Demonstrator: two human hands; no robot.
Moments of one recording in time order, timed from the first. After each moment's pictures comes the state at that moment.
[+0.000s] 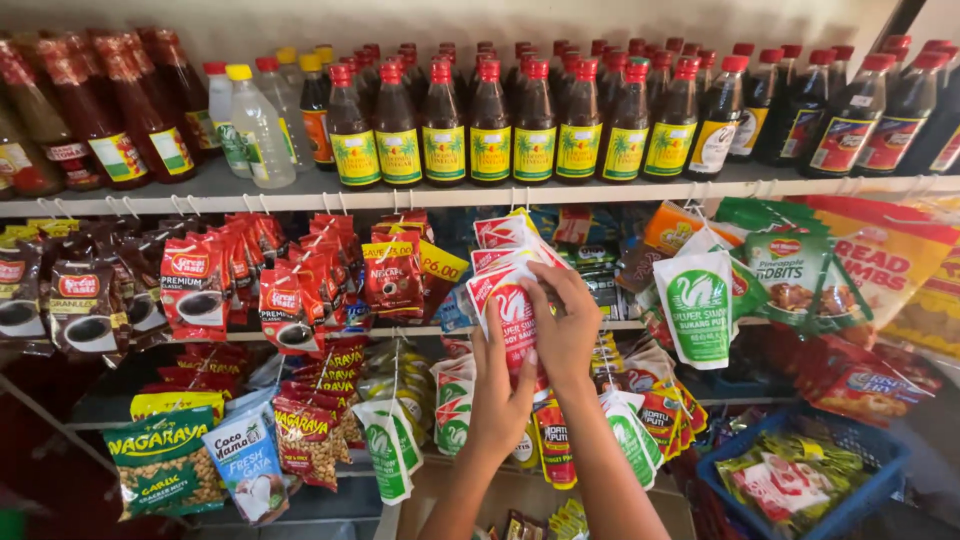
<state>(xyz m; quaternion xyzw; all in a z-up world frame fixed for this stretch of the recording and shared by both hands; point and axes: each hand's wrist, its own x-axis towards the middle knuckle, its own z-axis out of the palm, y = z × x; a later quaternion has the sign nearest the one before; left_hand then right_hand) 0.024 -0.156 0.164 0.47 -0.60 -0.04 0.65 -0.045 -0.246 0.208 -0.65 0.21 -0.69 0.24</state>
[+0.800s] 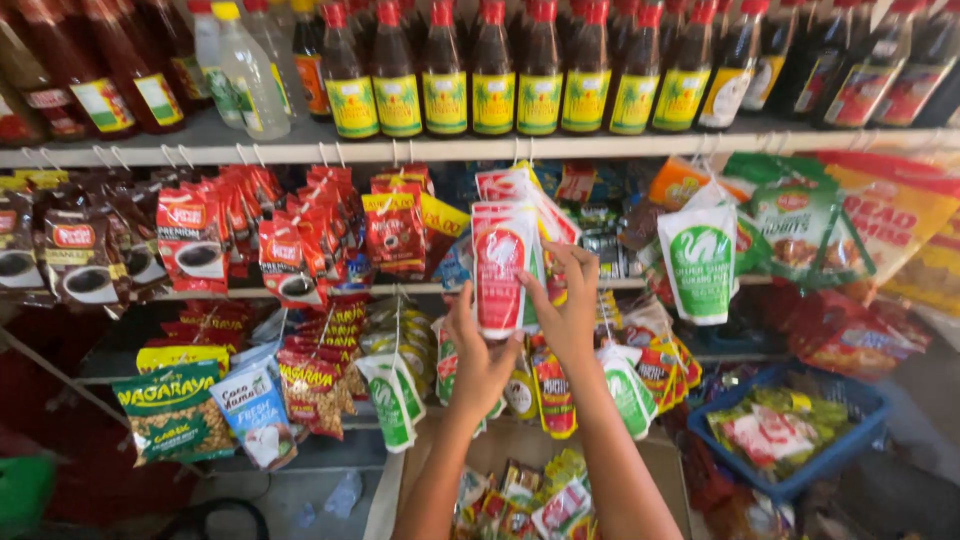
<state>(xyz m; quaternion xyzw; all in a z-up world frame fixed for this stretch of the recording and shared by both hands) 0.049 -0.162 0.095 0.49 -0.54 -0.09 0.68 -0.059 -0.244 0.157 -0.71 0.29 -0.64 0.12</state>
